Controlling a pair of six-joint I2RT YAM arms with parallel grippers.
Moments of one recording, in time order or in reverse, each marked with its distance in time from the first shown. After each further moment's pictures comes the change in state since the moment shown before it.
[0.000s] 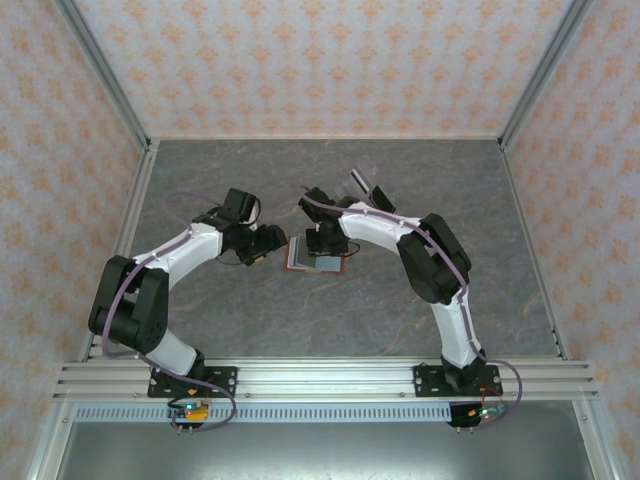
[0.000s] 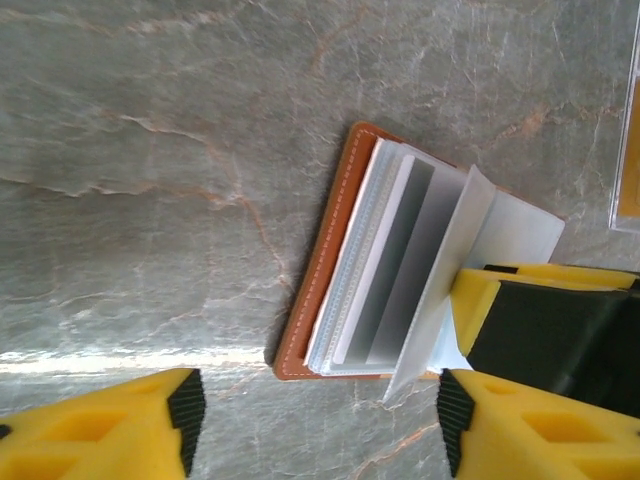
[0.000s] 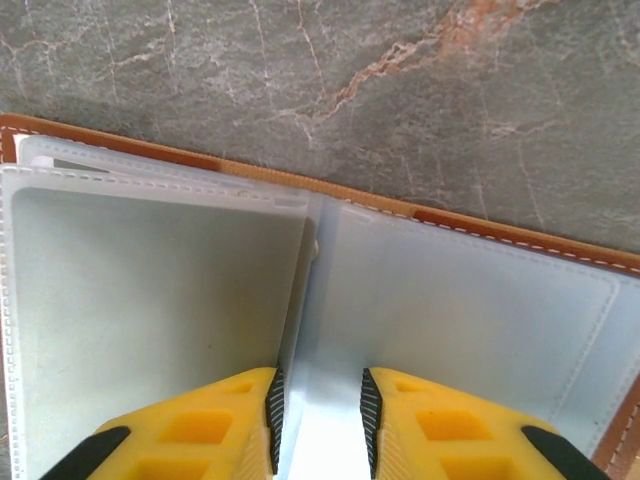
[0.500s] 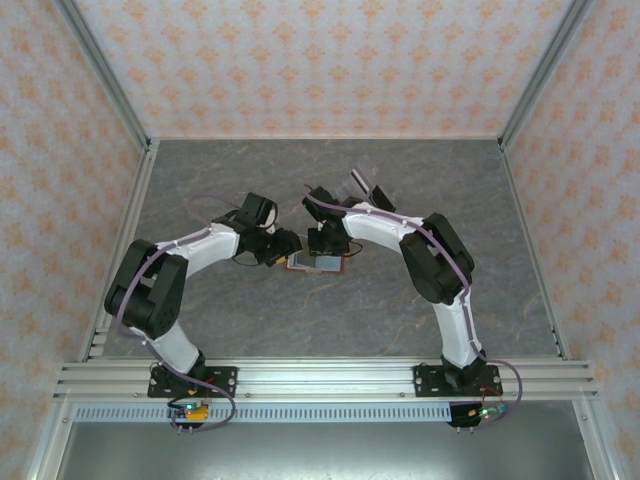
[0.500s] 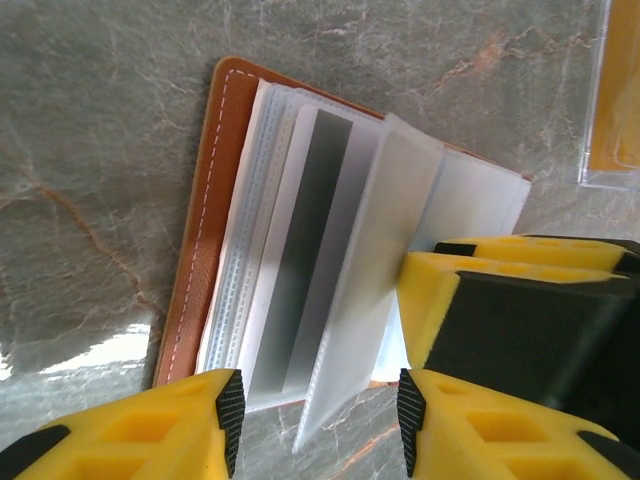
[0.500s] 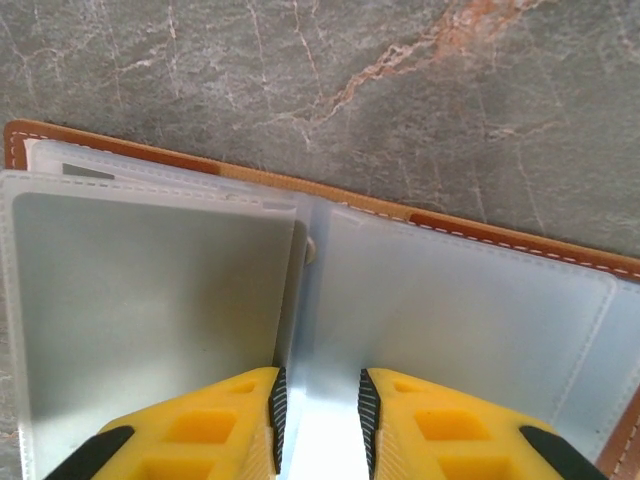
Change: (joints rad) left arm -0.068 0.121 0.004 0.145 0.089 -0.050; right arm -0.016 -0.014 -0.029 0.035 -0.038 0.000
